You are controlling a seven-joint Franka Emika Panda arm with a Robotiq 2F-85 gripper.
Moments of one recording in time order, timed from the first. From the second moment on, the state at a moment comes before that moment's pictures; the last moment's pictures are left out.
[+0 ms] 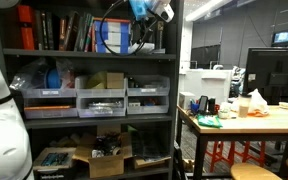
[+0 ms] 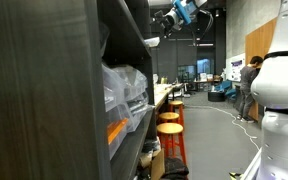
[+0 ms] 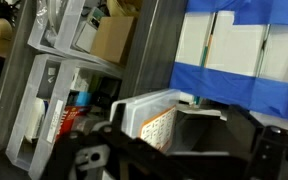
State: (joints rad) arm -0.18 -0.17 -0.22 -1.62 0.93 1.48 0.08
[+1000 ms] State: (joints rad) arm -0.21 -0.23 -0.24 -1.81 1.06 1.51 0.07
